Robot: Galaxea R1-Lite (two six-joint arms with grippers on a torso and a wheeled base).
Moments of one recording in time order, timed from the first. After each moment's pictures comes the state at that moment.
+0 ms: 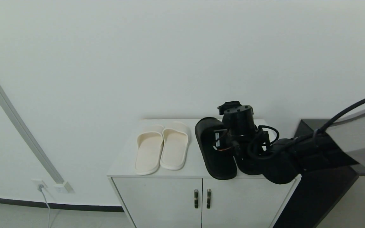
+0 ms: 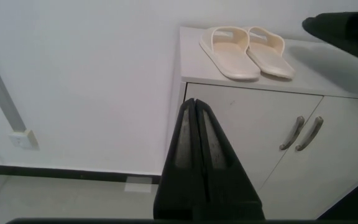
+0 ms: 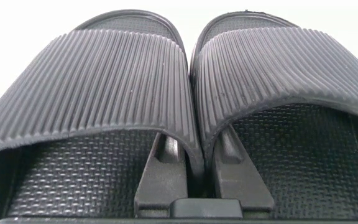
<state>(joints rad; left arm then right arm) 0.00 0.00 -0.01 0.00 0.02 -0.10 0.73 2.07 -1.24 -0.52 -0.59 0.15</state>
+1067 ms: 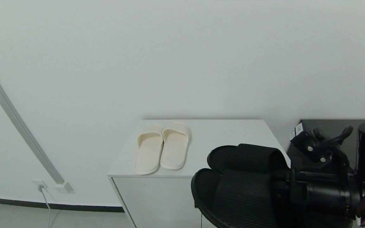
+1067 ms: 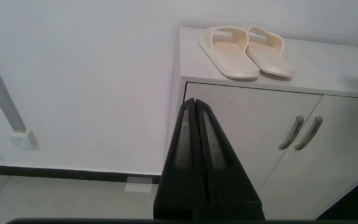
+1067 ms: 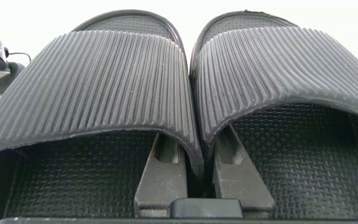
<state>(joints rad) 0.00 0.00 0.00 0.00 0.03 -0.10 0.73 1.40 -0.59 -0.52 0.33 0.00</state>
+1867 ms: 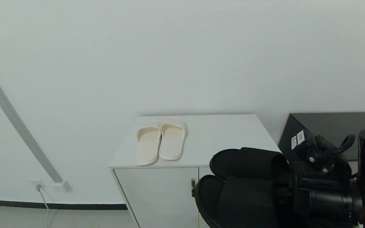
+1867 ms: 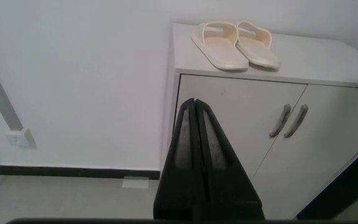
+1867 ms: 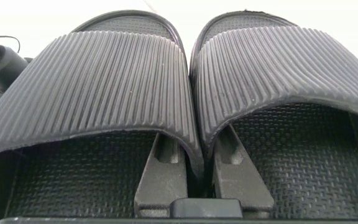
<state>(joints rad) 0.00 0.00 0.00 0.00 0.03 -0.10 0.73 1.39 -0.55 -0.52 0.33 -0.05</state>
